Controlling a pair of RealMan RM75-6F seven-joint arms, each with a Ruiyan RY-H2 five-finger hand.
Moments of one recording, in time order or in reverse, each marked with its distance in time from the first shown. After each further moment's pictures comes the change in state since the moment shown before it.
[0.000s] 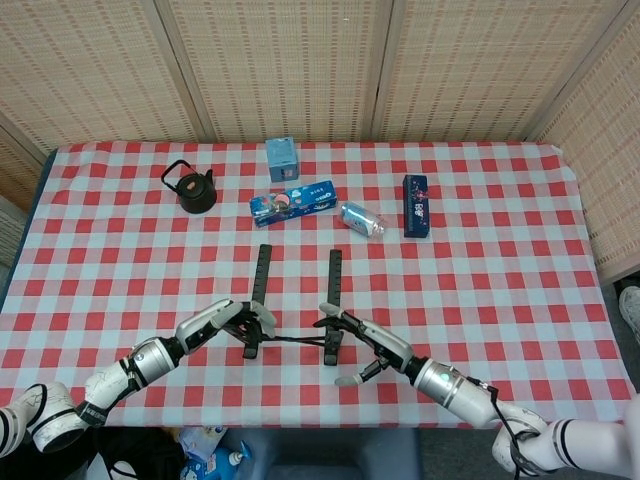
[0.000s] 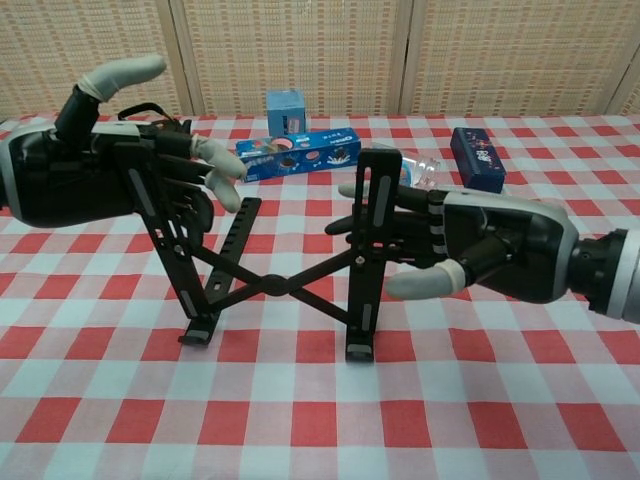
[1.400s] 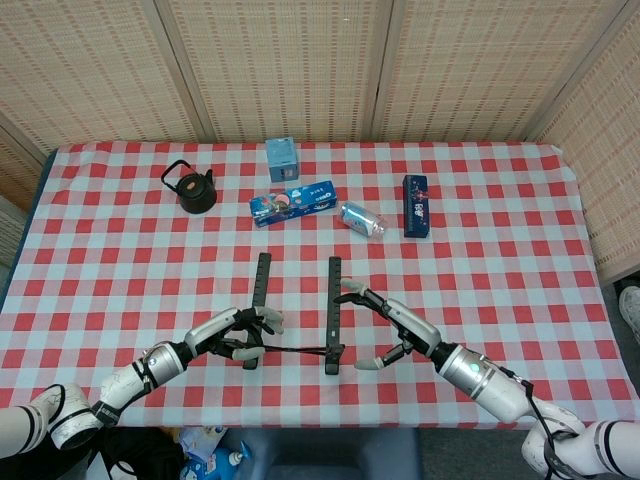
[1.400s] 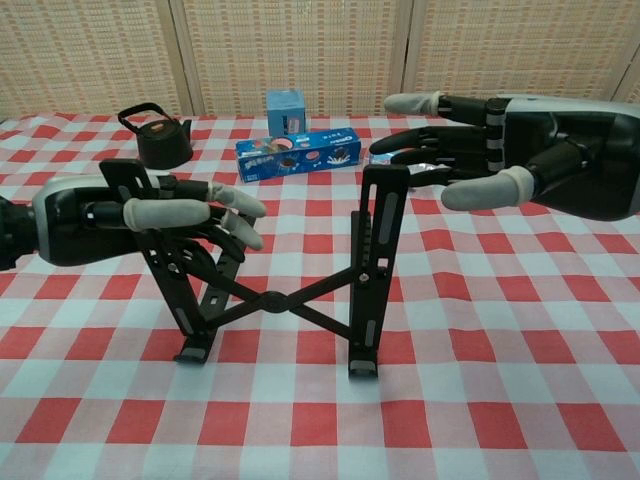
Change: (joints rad) left arm -0.008 -0.137 0.051 0.143 -0.010 -0.001 0.087; right arm 0.004 0.228 0.017 -0.187 0.068 0.063 -0.126
